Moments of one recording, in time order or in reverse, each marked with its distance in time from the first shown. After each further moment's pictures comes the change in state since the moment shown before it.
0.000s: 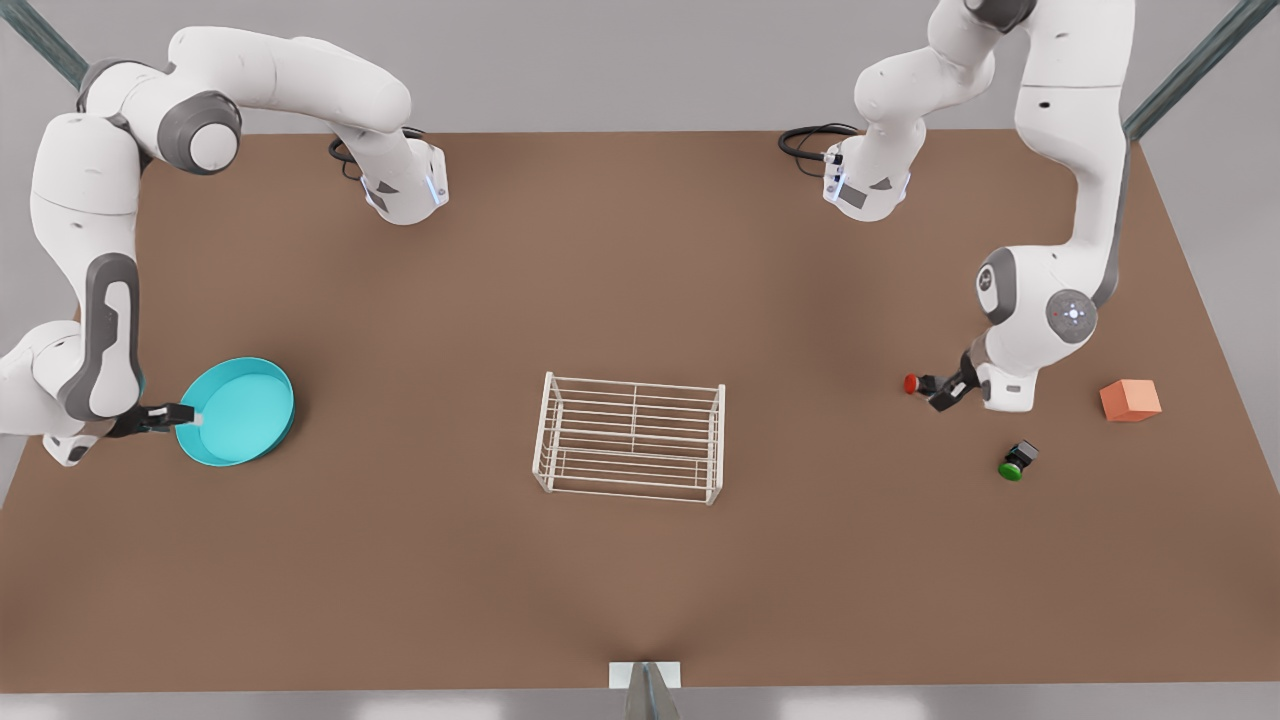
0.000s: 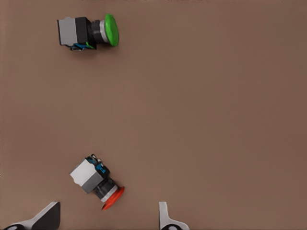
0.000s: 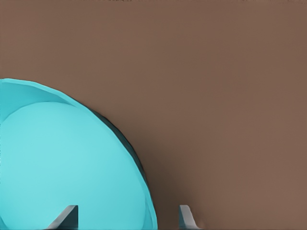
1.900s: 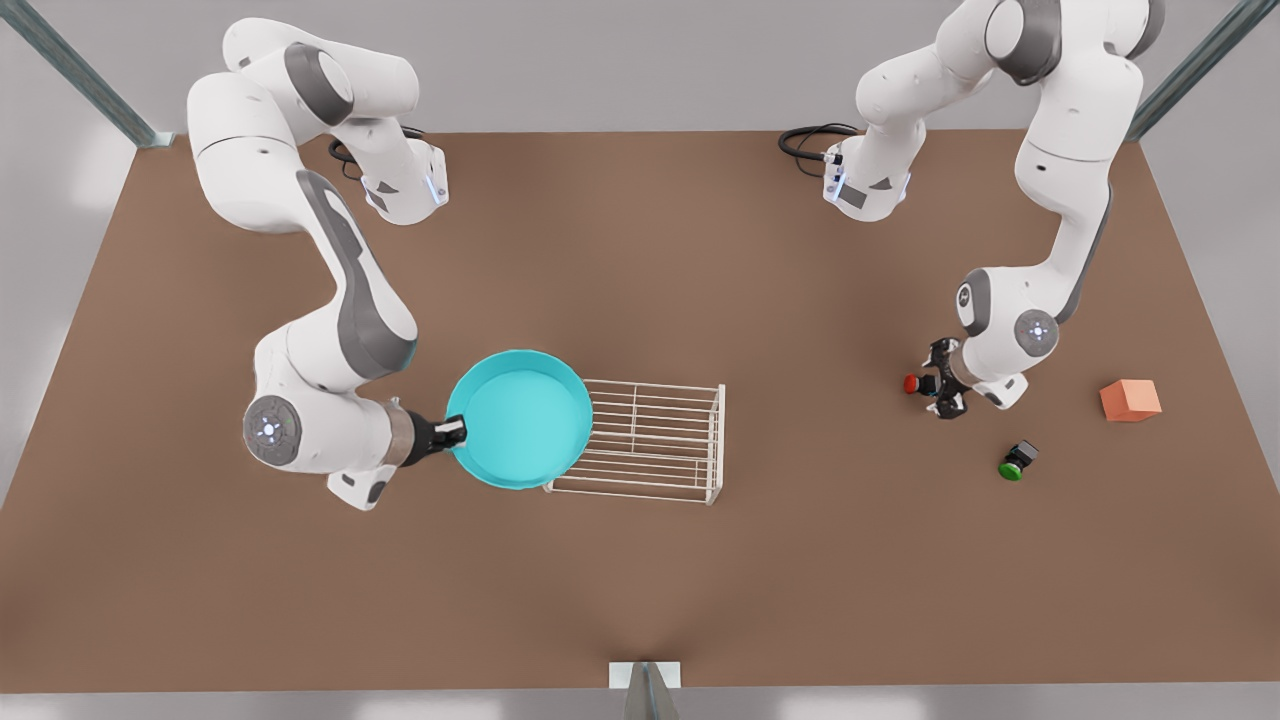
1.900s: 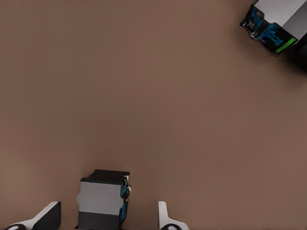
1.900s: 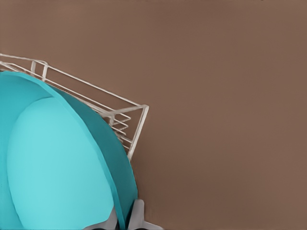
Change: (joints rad) left arm 0.070 0.199 -0.005 -0.100 0.102 0.244 -0.796; right arm 0.550 -0.103 0.437 0.330 0.001 -0.315 0.854
